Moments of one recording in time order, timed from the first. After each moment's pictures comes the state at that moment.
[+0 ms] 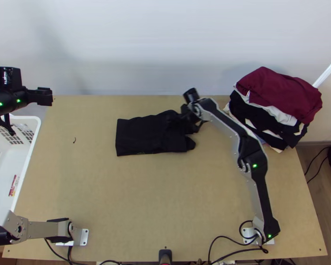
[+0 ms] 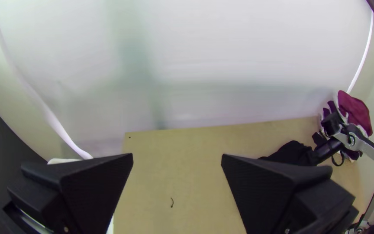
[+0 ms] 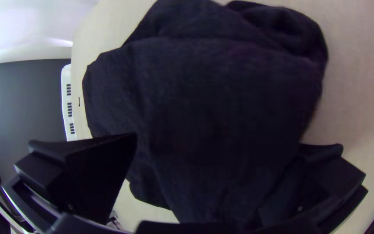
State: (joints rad) left arm 0.17 1.44 1.95 -1.09 0.07 0.18; right arm 0.49 2.37 2.04 -0.81 -0.53 0.55
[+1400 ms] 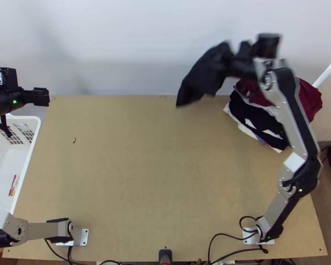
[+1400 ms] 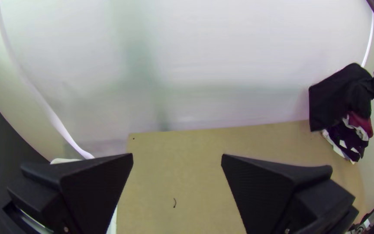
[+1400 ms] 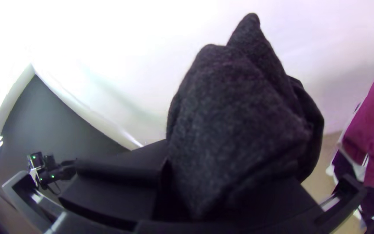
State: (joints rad) left arm 0.18 1.43 1.95 -1.09 0.07 0.18; right arm 0.20 1.88 2.20 -0.60 -0.53 0.57
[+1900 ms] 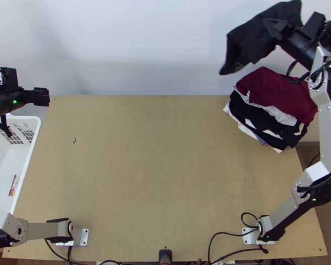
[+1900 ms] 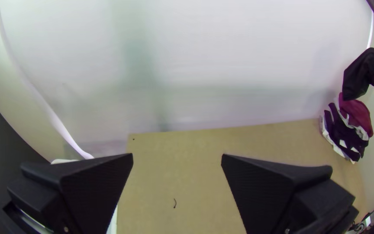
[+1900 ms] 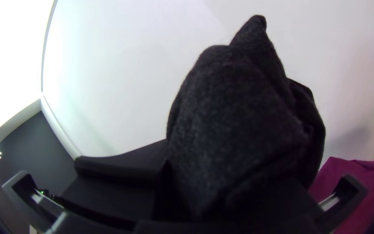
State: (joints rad) left arm 0.18 1.43 1.95 -1.09 0.07 0.18; right arm -0.05 1.79 2.24 -0.37 -0.53 0.65
